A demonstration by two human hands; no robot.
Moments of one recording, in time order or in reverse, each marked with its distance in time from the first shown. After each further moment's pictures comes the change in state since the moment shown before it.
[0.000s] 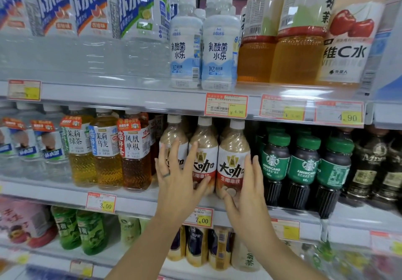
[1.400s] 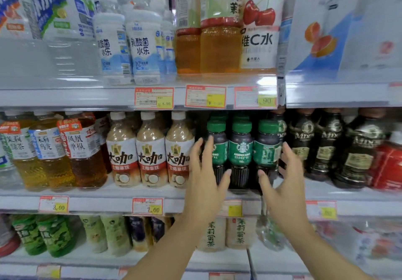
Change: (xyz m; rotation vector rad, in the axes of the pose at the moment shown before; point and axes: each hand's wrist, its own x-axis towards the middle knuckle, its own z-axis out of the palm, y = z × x) left_hand -0.016 0.159 0.020 -0.512 -0.143 0.011; right_hand -0.018 0.088 -0.135 0.091 0.332 0.112
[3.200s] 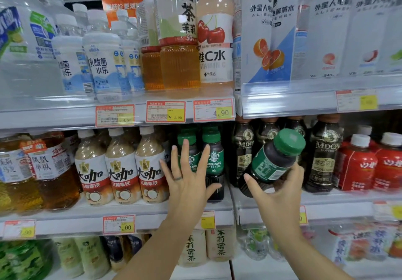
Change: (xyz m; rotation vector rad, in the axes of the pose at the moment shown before) left_hand 0.020 0.019 0.033 0.708 -0.016 0.109; right_hand 0.013 0.013 -0.040 0.184 0.191 0.018
